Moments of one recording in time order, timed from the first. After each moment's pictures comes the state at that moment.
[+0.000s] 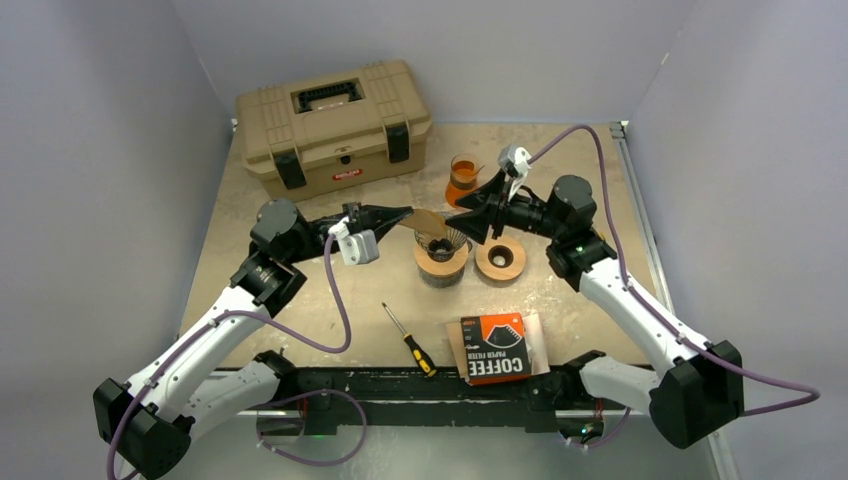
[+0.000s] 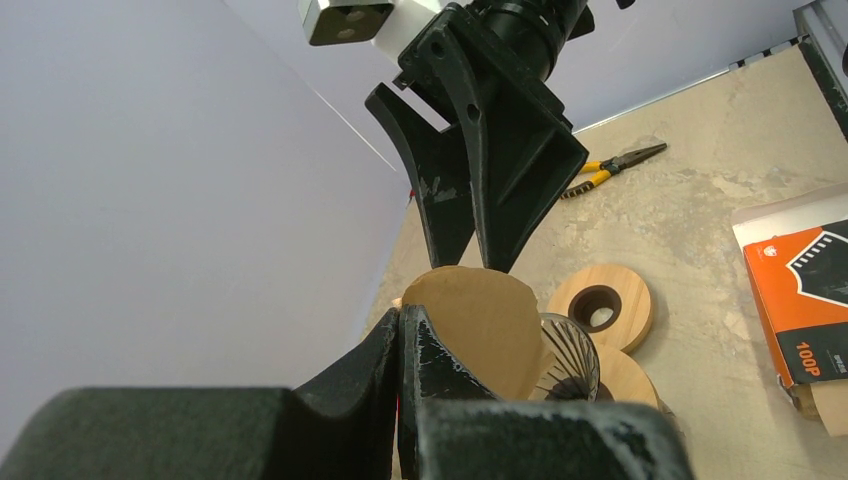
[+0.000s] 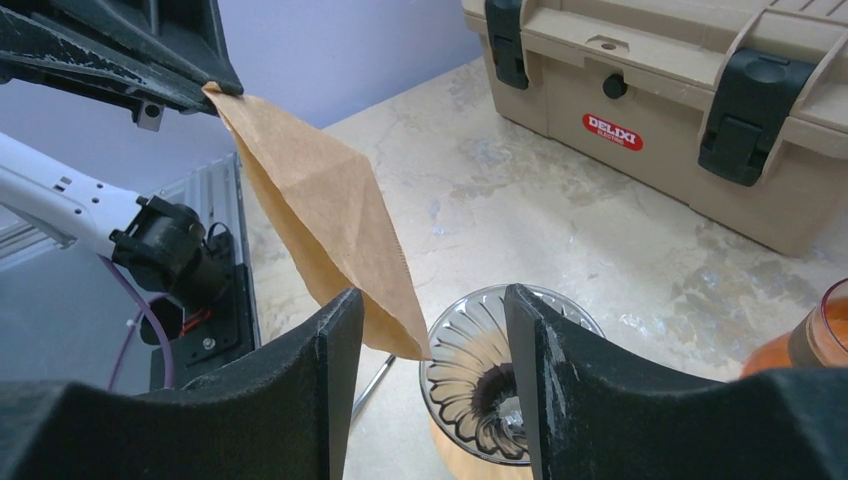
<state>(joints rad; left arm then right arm) -0.57 0.93 0.84 0.24 0.73 0.59 0.42 1.12 0.85 0.28 -0.77 0.22</state>
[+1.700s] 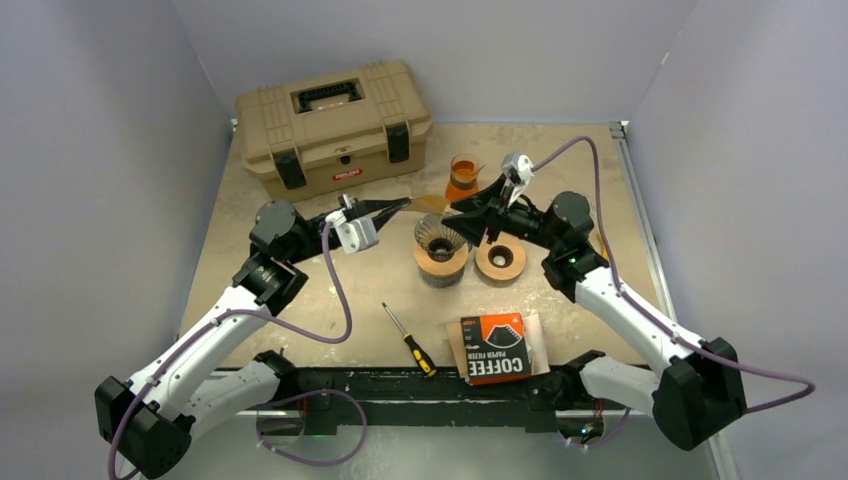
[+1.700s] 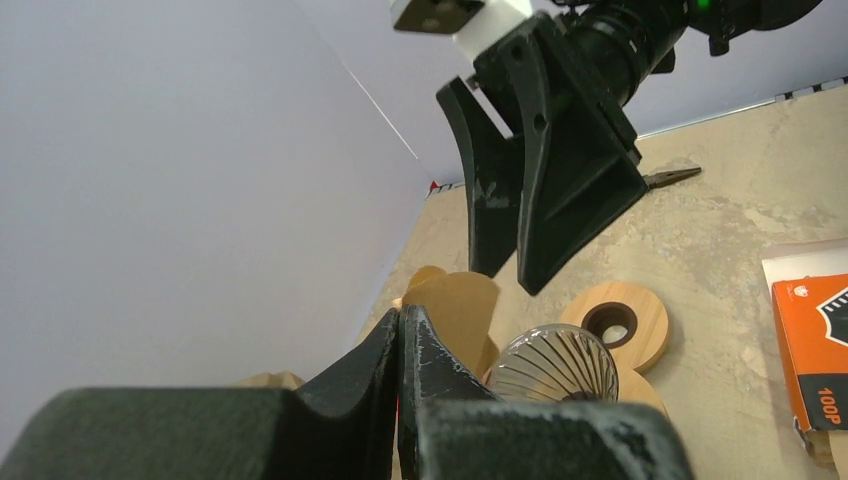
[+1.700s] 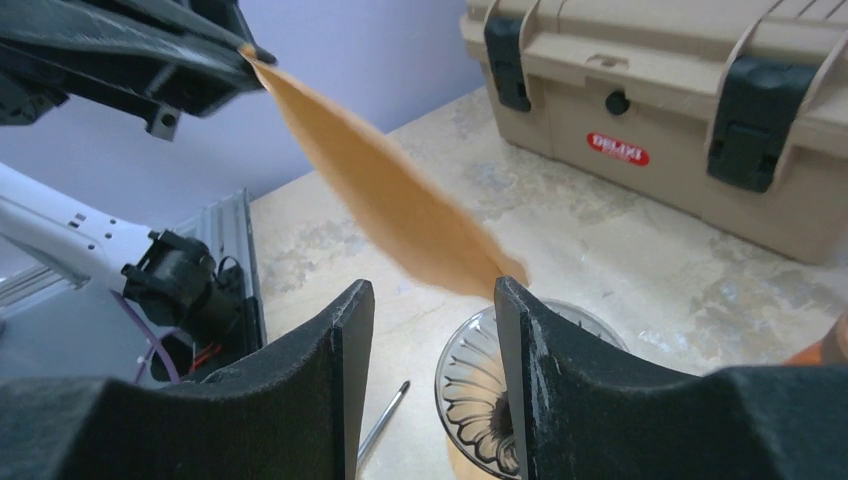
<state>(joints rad) -0.57 0.94 0.83 0.32 0.63 0.48 0.46 1.13 0.73 0.51 -0.70 0.34</state>
